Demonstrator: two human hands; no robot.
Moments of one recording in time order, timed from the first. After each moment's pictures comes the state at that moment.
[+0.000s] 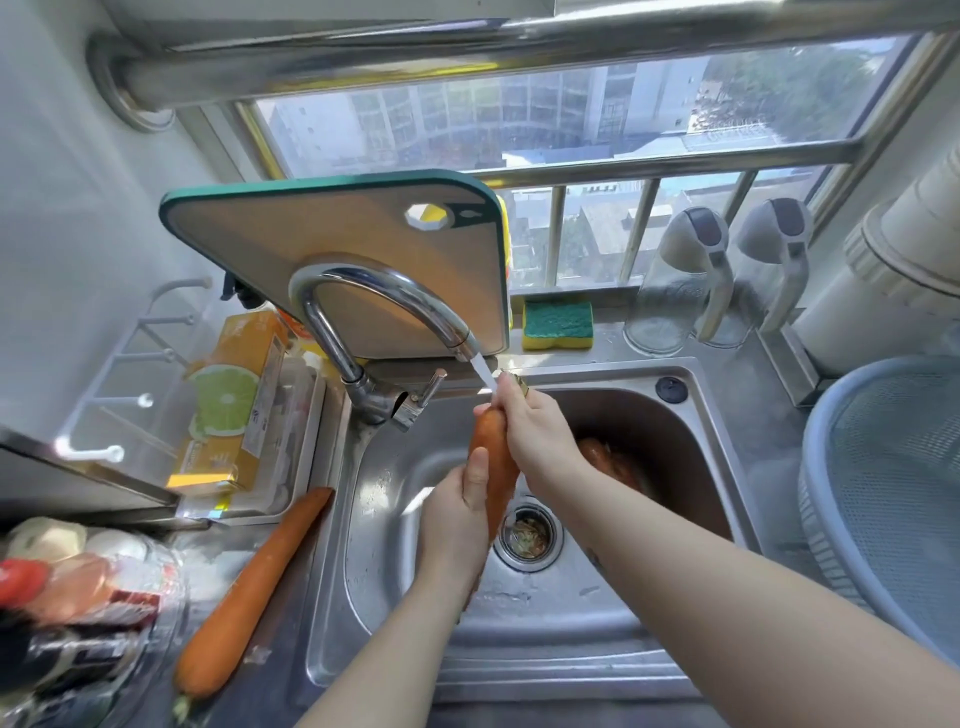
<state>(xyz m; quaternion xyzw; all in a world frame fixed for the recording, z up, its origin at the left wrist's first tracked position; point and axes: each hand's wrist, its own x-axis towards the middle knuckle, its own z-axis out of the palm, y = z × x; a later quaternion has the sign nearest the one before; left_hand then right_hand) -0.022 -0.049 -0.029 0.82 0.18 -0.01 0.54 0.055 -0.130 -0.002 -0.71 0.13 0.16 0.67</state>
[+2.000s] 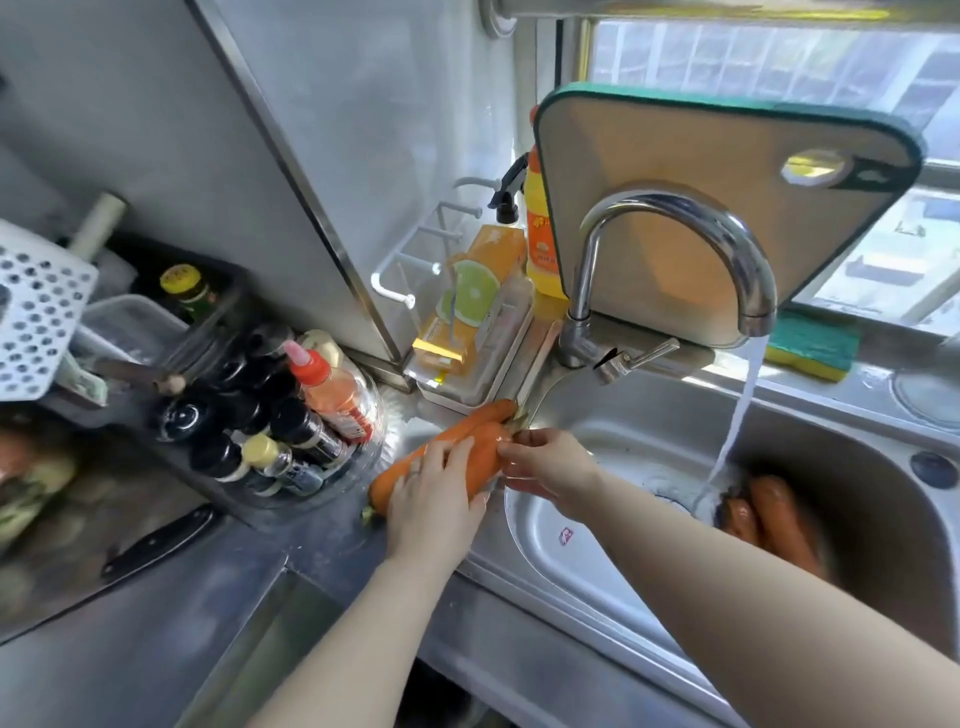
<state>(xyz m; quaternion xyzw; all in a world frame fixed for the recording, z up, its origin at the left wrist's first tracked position) -0.127 0.089 -0.027 0.95 0.28 -0.04 0.13 -0.010 -0.002 -0.052 -0.66 0.01 0.47 0.58</state>
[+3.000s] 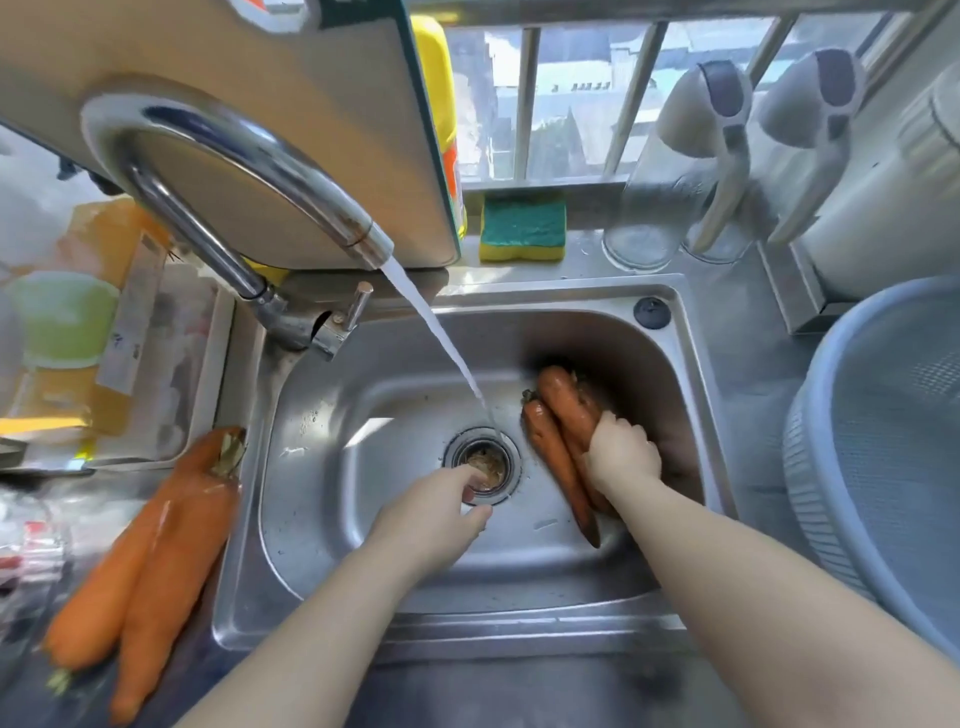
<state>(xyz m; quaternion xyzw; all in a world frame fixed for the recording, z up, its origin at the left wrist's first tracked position) -0.026 -0.058 -0.090 0.91 0.03 -0.34 0.24 0.040 -0.264 -0.158 -0.95 0.12 0.26 0.08</state>
